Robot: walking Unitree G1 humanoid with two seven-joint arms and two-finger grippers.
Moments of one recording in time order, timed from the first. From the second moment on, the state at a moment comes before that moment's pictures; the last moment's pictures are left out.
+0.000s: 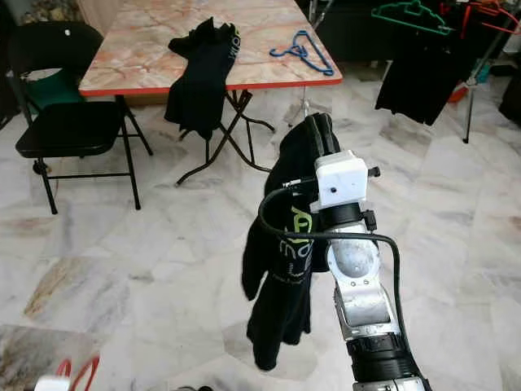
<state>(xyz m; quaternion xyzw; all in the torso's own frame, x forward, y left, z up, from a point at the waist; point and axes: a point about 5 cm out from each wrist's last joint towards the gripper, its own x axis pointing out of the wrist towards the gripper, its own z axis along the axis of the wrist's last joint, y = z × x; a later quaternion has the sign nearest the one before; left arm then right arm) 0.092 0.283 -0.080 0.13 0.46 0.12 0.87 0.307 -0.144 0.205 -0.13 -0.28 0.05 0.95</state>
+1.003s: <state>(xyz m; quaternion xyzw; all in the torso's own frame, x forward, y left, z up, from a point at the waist) 0.084 0.268 -0.093 0.10 0.48 0.10 0.87 0.309 -0.149 0.214 -0.14 -0.29 0.04 0.95</state>
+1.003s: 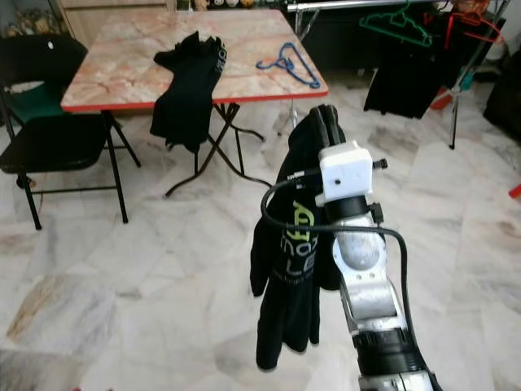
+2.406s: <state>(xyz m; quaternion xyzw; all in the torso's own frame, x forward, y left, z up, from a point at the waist) 0.095 0.254 -0.094 0.08 0.46 0.09 0.88 0.312 -0.149 0.221 -0.17 -0.29 0.06 0.94</state>
